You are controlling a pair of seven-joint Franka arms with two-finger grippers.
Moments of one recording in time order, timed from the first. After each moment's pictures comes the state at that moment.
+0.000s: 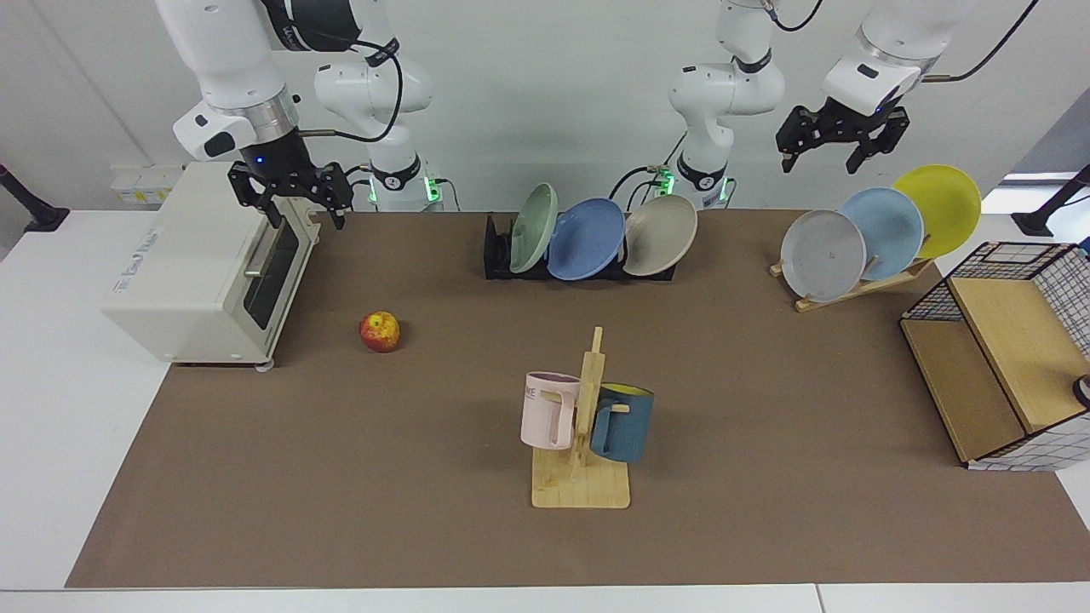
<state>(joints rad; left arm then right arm) -0.05 -0.08 -0.06 -1.50 0.02 1.29 -0.01 0.02 -0.15 0.01 -1.81 0.00 1.69 0.08</state>
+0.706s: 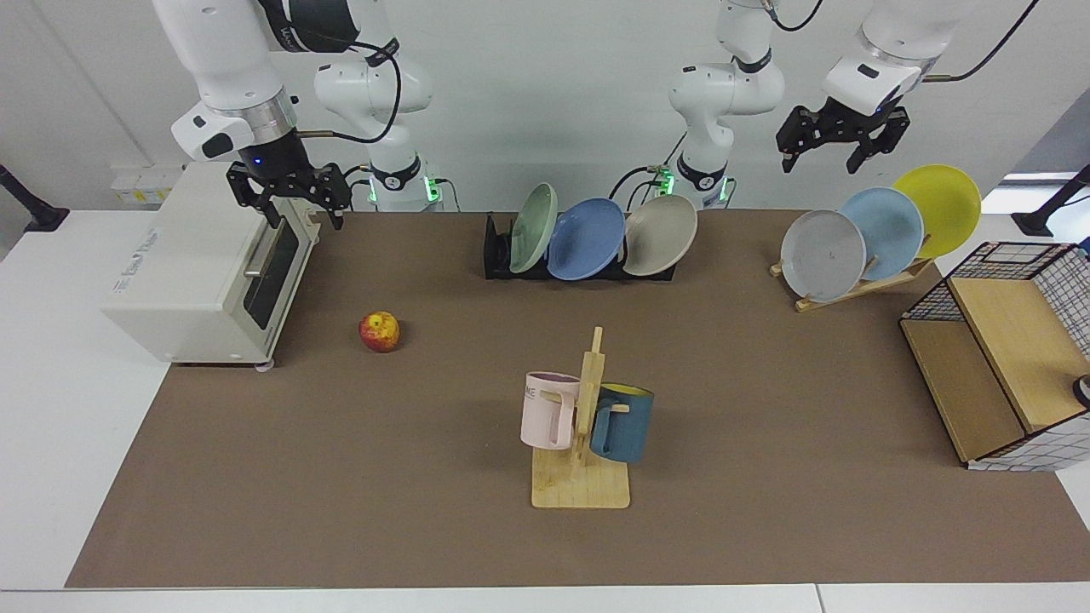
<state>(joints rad) -0.05 -0.08 -0.06 -1.50 0.02 1.29 -0.01 0.02 -0.15 0.01 -1.81 0.00 1.70 0.08</state>
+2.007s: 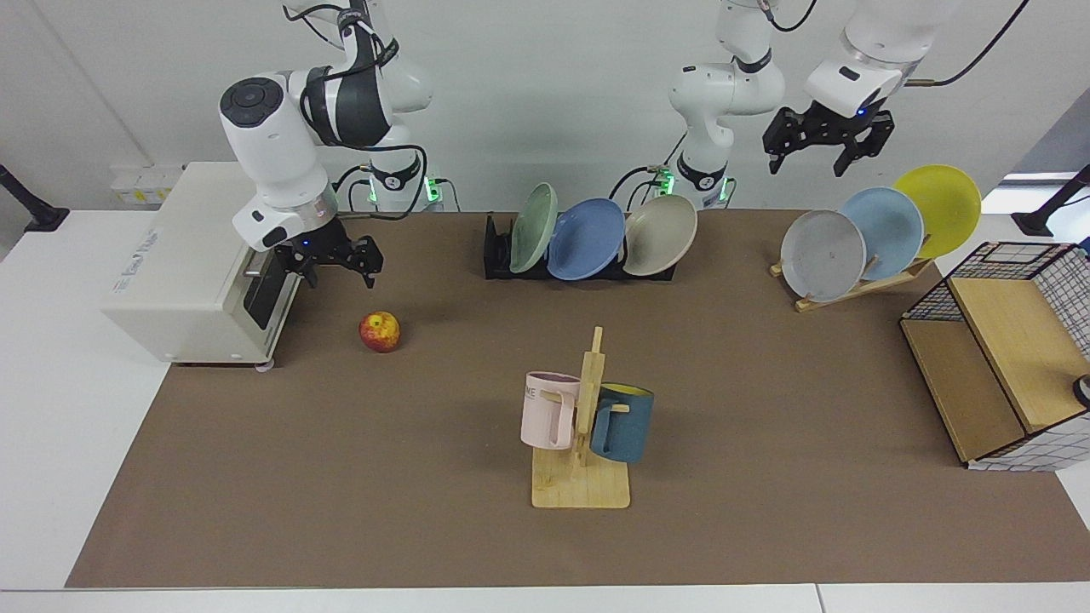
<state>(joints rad) -0.08 -0.11 -0.11 -1.57 -0.02 1.35 -0.02 0.03 -0.06 0.02 -2.03 0.00 1.97 0.08</state>
